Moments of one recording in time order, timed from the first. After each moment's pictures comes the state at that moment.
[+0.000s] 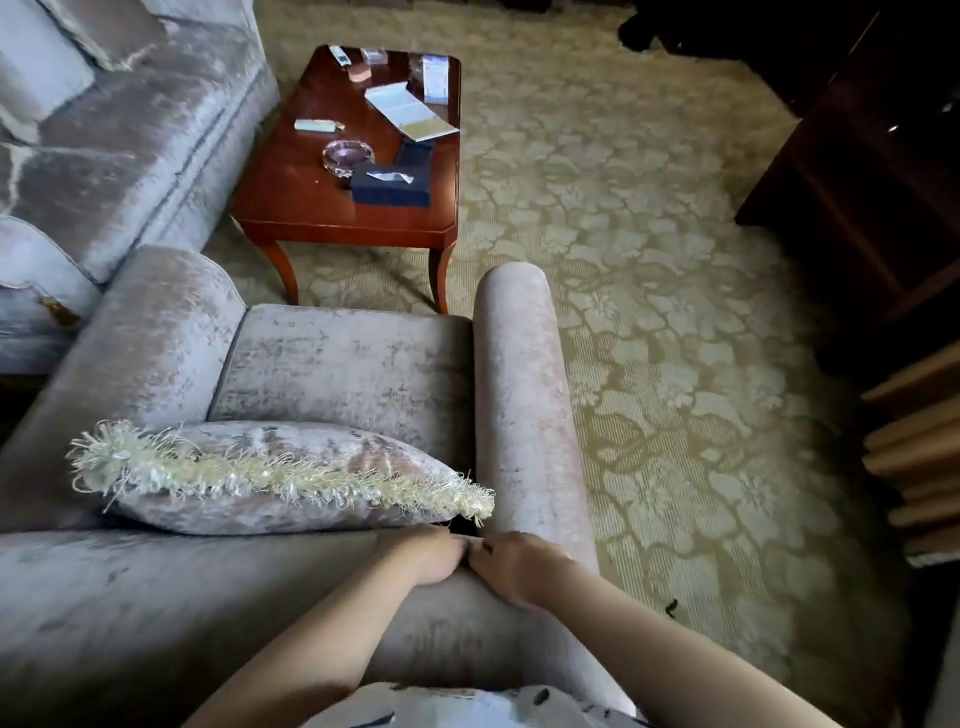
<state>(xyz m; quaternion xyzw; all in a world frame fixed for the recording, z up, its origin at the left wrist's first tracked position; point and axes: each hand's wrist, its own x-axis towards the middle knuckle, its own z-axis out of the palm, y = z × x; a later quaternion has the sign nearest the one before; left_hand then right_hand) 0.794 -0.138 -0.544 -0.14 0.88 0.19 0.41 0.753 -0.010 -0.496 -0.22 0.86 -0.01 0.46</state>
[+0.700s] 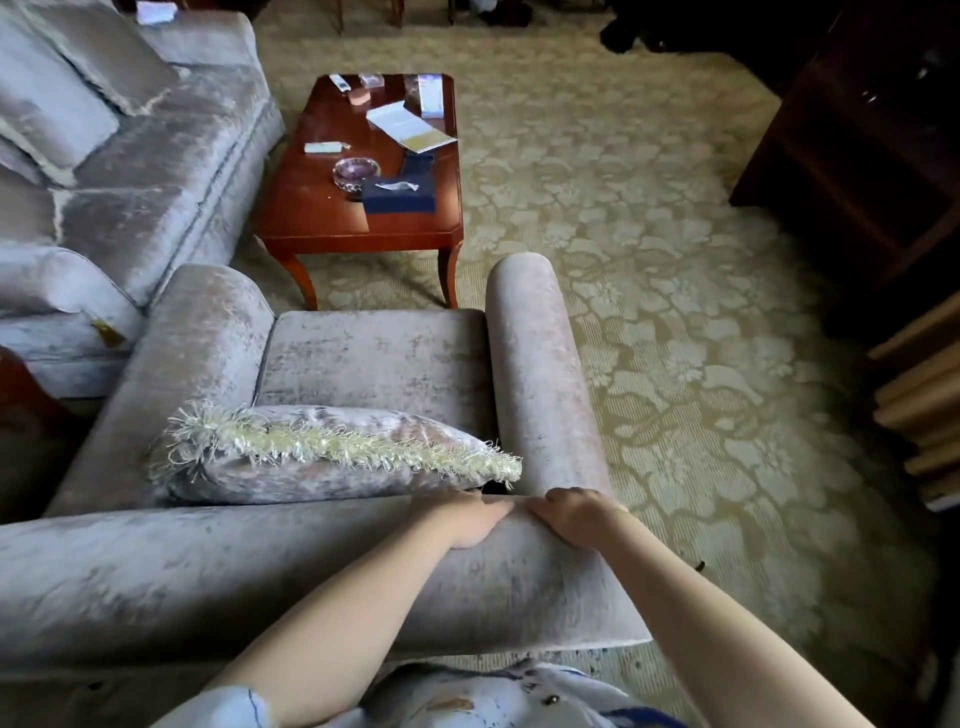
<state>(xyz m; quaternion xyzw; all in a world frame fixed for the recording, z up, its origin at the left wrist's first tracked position) 0.844 -0.122 -0.506 -0.14 0.92 0.08 0.36 0.776 0.033 -0.498 -0.19 0.89 0.02 0.40</state>
